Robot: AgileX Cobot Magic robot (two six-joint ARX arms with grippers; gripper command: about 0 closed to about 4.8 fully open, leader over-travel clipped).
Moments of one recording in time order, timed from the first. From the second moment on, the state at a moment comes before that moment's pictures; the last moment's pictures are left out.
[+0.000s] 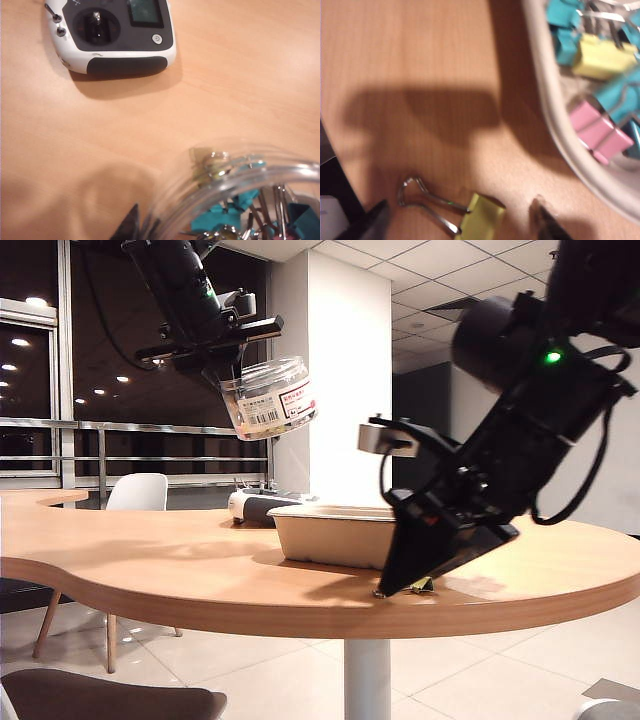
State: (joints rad) left arm -0.37 1.92 1.80 -0.62 0.00 -0.11; right arm 0.50 1.66 0.84 -0.10 -0.28 -0.32
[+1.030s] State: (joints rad) left arm -0.37 1.92 1.80 -0.62 0.02 -0.11; right arm 0.52 1.66 0.84 -0.08 -0.16 -0.37
